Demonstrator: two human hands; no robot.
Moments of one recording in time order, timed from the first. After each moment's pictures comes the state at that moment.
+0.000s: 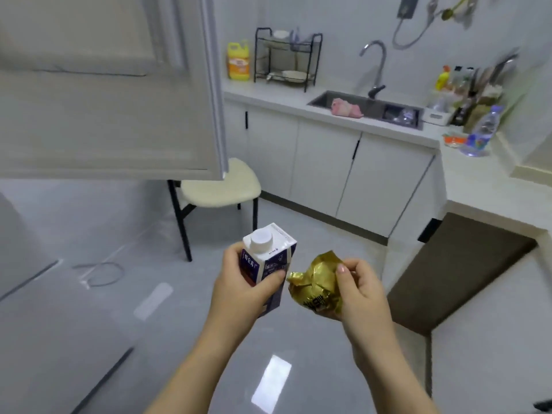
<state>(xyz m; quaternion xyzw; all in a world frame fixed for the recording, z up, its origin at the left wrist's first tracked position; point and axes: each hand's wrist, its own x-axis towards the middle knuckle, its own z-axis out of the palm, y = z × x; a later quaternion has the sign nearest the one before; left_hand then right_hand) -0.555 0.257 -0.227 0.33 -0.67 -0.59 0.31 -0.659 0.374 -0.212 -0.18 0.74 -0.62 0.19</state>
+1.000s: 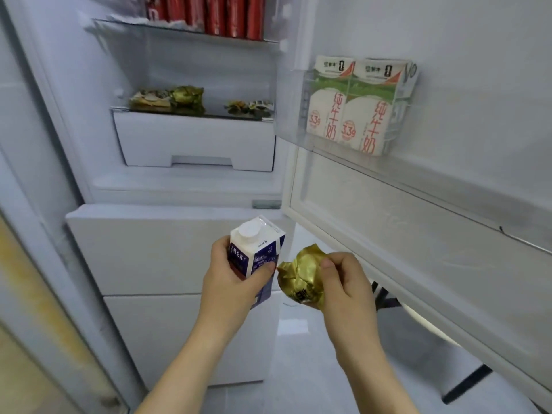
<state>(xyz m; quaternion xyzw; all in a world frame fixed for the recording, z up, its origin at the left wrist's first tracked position) -0.347 0.040 -0.181 0.57 -0.44 -0.30 0.63 -0.491 0.034 -0.159 -0.58 0.49 -0.53 0.38</state>
